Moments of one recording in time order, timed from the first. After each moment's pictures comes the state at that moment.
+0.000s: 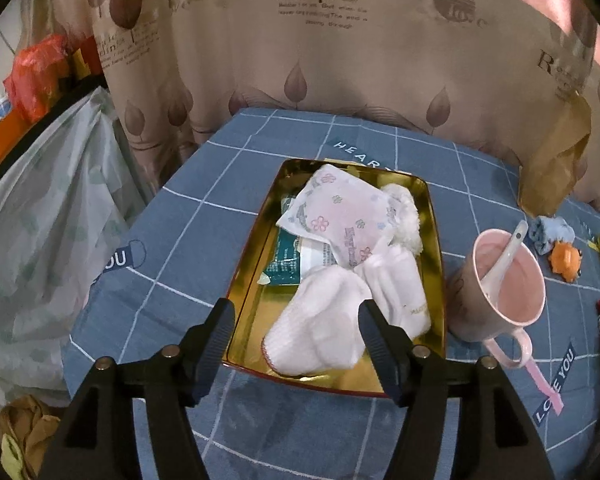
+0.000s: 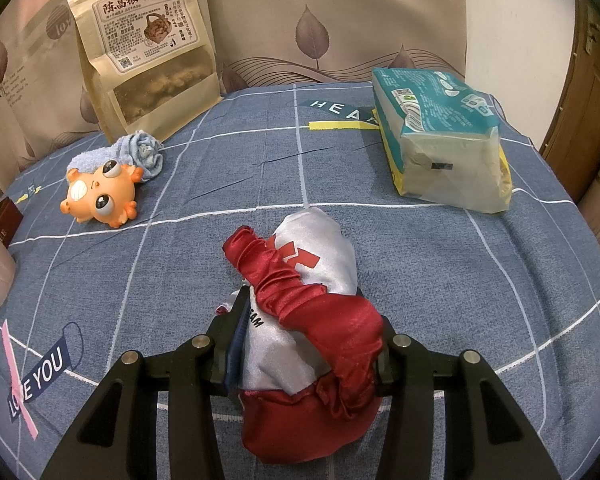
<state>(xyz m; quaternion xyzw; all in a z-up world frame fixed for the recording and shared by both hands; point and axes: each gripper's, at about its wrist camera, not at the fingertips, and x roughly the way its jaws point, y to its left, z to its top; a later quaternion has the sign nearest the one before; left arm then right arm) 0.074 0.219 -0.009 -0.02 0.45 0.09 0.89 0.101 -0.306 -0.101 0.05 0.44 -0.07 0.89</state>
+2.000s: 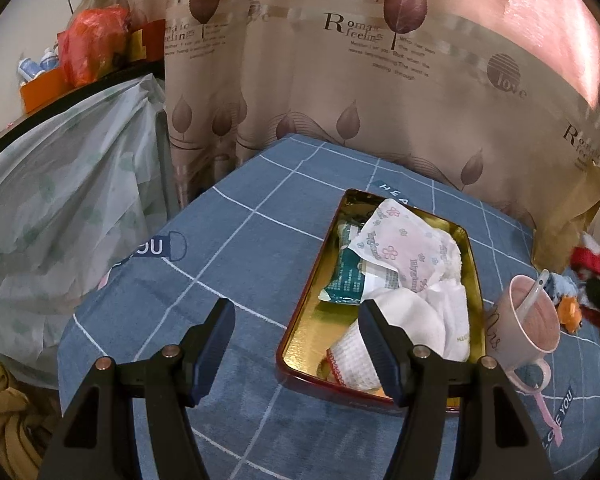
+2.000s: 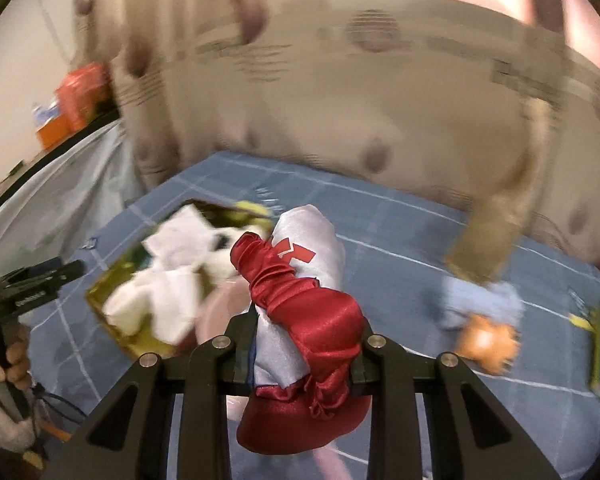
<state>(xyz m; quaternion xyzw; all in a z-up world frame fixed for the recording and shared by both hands) 0.038 0.283 -0.018 -0.10 0.37 0.13 0.91 0.108 -0.035 0.011 -0.07 0.38 0.21 0.90</state>
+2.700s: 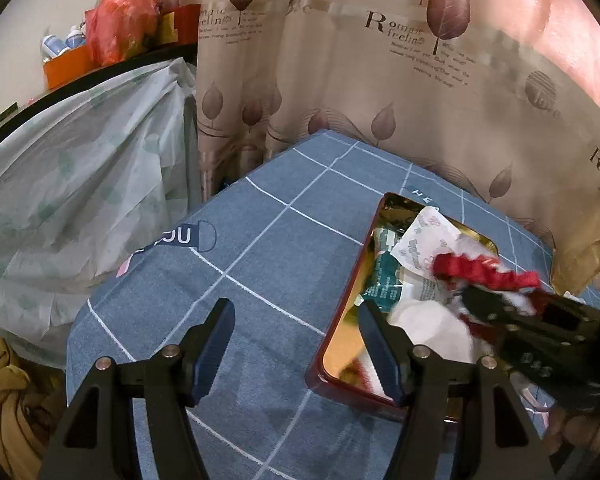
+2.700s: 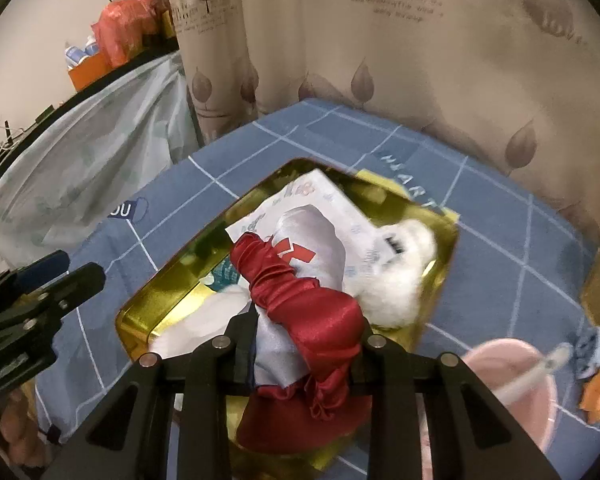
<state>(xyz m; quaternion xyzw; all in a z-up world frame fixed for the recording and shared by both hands) 0.038 0.308 -0.024 -0.13 0.38 0.17 0.90 0.154 0.143 -0.059 -0.11 0.44 0.29 0.84</state>
